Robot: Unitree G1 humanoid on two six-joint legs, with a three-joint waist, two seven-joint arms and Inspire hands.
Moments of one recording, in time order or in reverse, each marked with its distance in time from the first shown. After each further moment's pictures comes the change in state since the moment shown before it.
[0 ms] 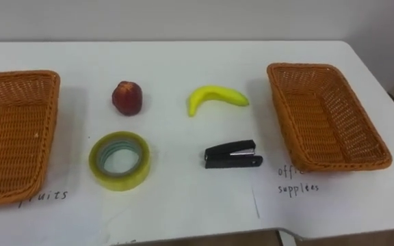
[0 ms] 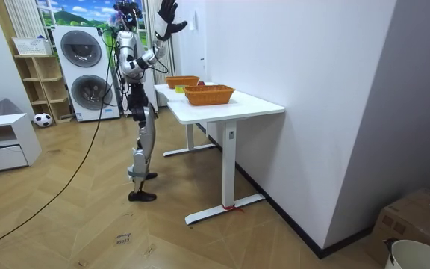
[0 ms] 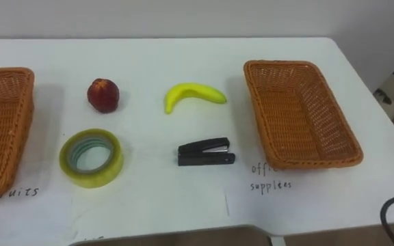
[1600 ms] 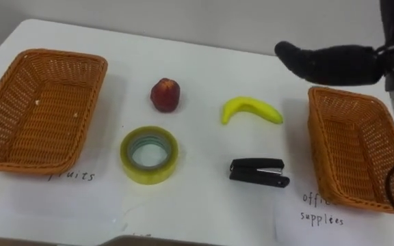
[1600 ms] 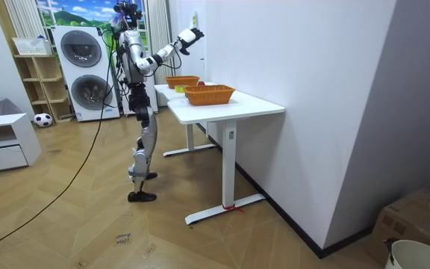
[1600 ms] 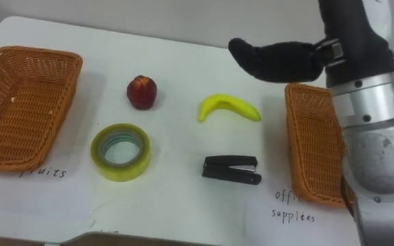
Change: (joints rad) left arm -0.034 0.018 -0.061 -0.026 0.119 0.008 -0.122; right arm -0.113 -0.054 0.363 0.026 -0.148 0.064 0.843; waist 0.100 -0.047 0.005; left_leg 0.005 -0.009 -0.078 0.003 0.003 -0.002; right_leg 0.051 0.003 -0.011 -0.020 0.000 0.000
